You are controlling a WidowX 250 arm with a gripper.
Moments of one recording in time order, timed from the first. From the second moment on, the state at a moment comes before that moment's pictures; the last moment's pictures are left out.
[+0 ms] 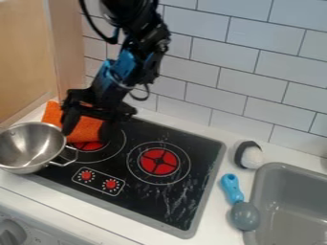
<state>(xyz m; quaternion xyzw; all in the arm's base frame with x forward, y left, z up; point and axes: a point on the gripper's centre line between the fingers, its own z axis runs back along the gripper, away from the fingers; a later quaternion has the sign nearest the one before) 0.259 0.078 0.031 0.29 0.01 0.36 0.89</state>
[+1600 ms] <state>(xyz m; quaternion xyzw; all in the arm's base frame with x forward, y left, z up) 0.255 0.095 0.007 0.29 0.03 0.38 0.88</state>
